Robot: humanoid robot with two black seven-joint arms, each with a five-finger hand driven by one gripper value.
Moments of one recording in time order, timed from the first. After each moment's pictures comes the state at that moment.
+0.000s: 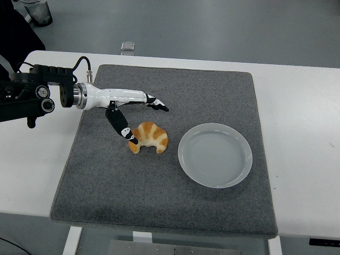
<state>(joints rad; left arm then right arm) -1.33 0.68 0.25 -1.31 0.86 -0.16 -0.31 -0.02 0.00 -0.01 0.12 0.06 0.12 -0.04</state>
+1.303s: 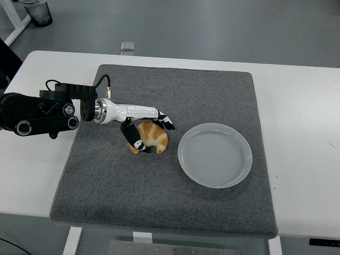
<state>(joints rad) -1.31 0.54 0.34 -1.23 0.90 -0.07 -0.29 -0.03 0.00 -0.01 0.12 0.06 0.12 -0.04</state>
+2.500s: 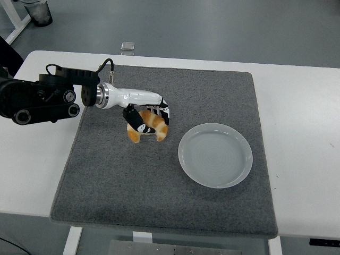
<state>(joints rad) -1.43 0.55 0.34 -1.22 0.97 -0.06 -0.29 -0.03 0.00 -0.01 0.12 0.06 0.12 -0.04</state>
